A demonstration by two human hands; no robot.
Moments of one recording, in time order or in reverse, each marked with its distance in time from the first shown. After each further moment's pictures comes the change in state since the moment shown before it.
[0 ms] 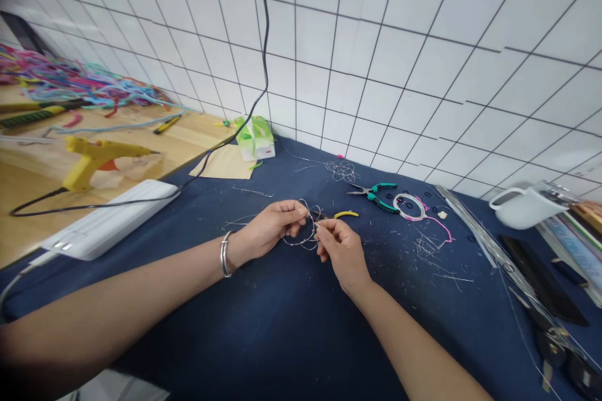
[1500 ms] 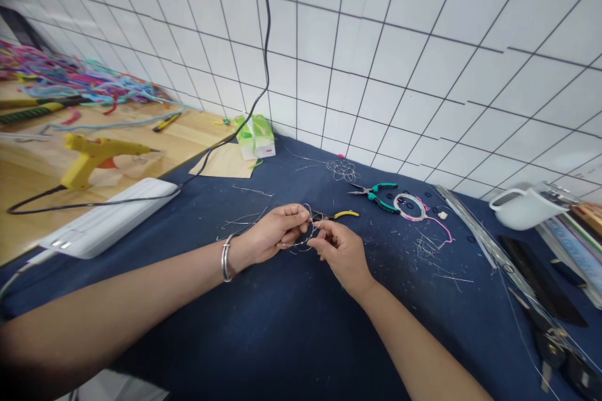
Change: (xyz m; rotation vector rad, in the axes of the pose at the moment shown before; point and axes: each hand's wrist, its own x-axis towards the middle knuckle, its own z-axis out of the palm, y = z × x) left_hand -0.006 -0.004 0.006 -0.150 -0.050 -0.089; right_hand -0.001 -0.006 -0.007 -0.273 -0.102 -0.102
